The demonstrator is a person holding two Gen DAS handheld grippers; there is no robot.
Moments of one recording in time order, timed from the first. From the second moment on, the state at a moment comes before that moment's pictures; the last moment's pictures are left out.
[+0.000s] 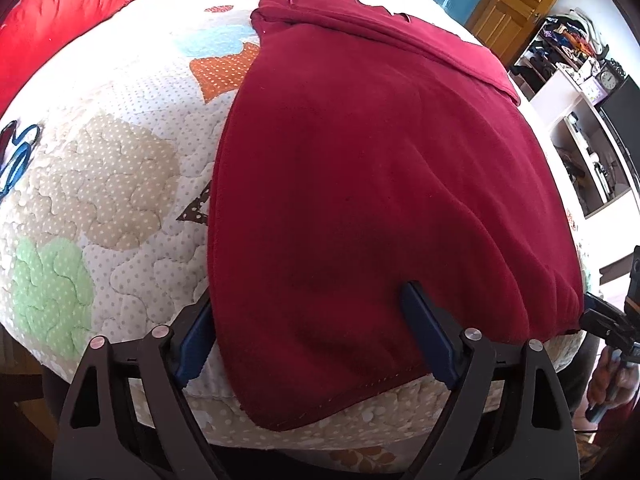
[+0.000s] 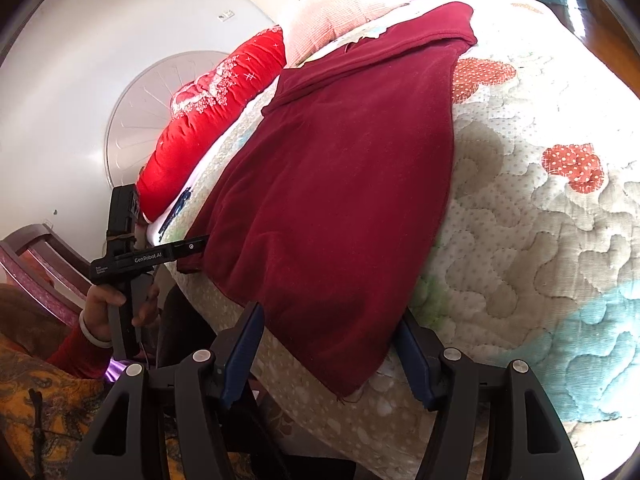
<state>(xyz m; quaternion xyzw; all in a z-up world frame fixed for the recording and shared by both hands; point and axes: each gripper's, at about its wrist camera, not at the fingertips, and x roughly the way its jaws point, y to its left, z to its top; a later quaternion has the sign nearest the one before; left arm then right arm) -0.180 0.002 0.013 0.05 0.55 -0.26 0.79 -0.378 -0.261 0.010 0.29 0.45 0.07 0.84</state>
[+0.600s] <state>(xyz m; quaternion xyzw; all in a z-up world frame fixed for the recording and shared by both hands) -0.181 -0.003 0.011 0.05 0.55 -0.27 0.79 -0.373 -0.251 0.002 0.31 0.43 0.12 0.84</state>
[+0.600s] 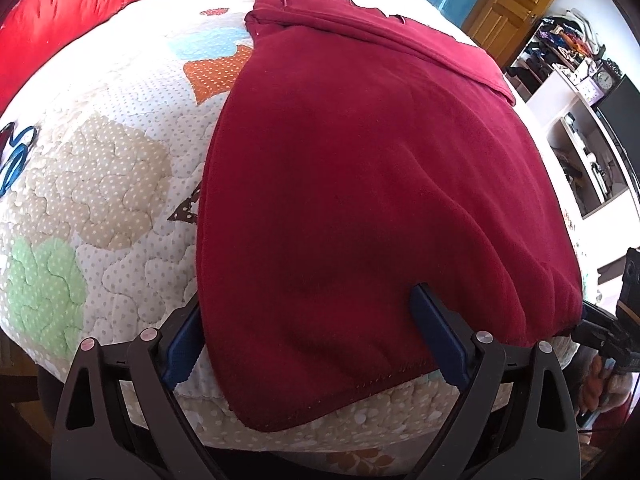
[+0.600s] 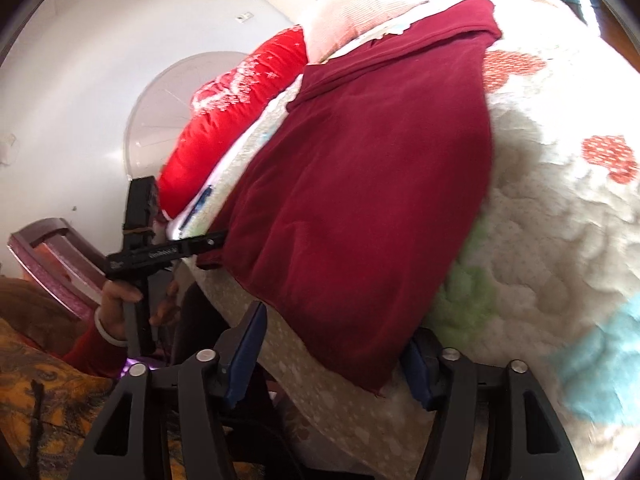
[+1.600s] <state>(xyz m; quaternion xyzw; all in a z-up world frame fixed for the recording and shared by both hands) -0.091 -0.045 0.106 0.00 0.45 -0.34 0.83 -0.300 -0.309 0.056 0.34 0.30 0.17 0.88</state>
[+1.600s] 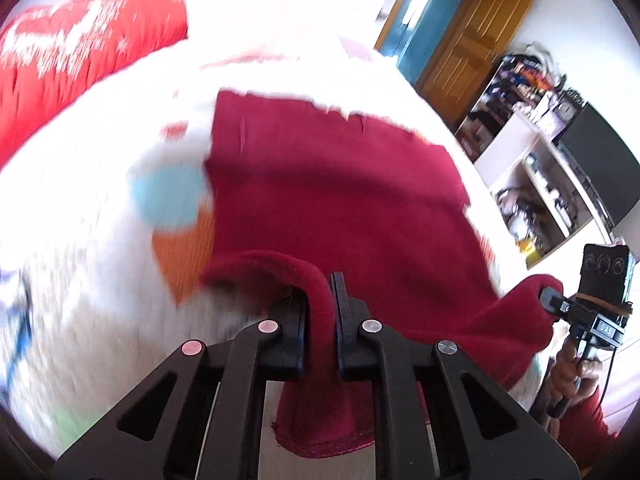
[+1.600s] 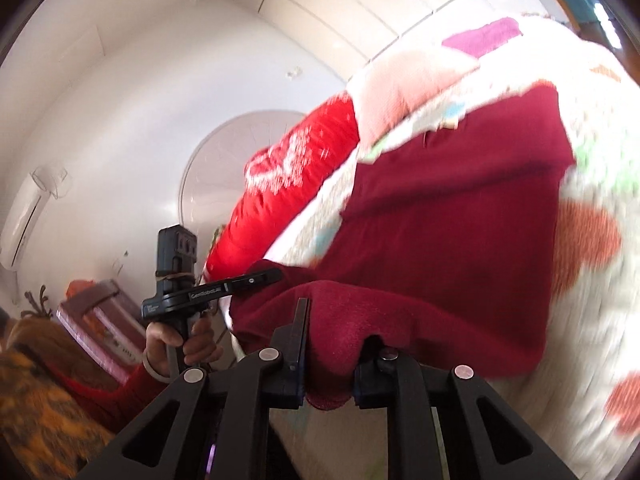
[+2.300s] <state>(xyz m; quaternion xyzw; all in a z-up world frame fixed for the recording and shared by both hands) 0.125 -0.160 0.076 0.00 0.49 -0.29 0.82 -0.099 -0.474 0.022 0.38 0.36 -0.03 0.85</state>
